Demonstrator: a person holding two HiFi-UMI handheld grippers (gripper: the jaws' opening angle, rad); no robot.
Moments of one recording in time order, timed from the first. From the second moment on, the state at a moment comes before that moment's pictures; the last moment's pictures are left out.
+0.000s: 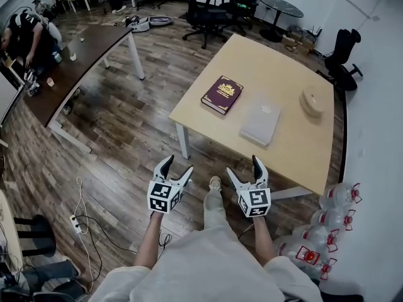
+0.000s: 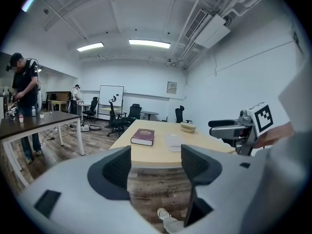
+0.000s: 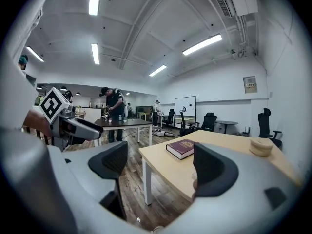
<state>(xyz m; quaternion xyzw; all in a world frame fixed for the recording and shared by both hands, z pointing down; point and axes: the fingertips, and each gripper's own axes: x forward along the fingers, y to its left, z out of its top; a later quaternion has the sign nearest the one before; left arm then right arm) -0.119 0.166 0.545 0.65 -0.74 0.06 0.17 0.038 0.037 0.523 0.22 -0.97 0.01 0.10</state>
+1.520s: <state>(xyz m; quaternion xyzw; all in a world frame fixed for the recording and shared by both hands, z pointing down) -0.277 -0.136 0.523 0.61 -0.77 0.09 0.18 -0.119 -0.267 0.533 0.19 -0.97 0.09 0.09</state>
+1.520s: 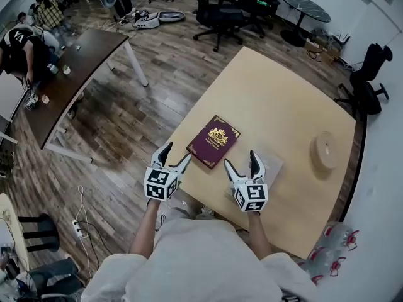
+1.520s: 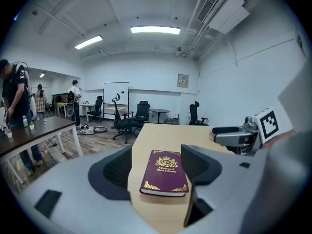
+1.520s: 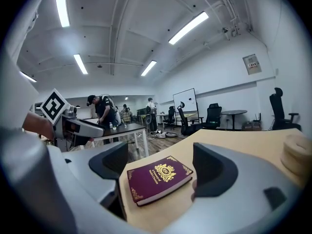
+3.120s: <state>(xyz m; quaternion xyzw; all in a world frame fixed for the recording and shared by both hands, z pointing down) -0.320 -0.186 0.601 0.72 -0.64 0.11 0.26 -0.172 -0.251 0.592 0.29 -0.93 0.18 0.15</state>
